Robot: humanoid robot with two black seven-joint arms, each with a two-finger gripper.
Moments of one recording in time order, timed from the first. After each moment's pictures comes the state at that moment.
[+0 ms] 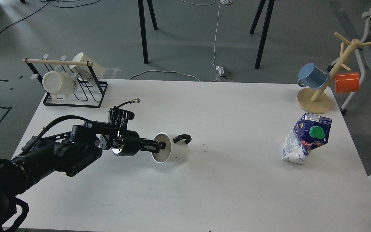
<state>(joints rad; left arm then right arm) -0.79 0.20 -0.22 -0.60 1.67 -0.40 -0.49 0.37 -1.05 0.54 0.95 0.39 0.49 0.49</state>
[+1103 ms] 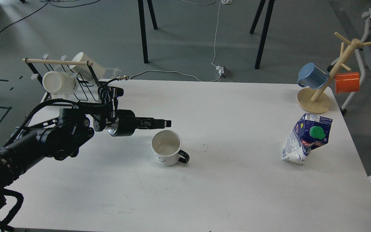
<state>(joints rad) -0.81 0.28 -0.51 -0.74 1.50 -0.49 -0.49 0.35 -1.03 0.54 0.96 0.42 0.49 0.49</state>
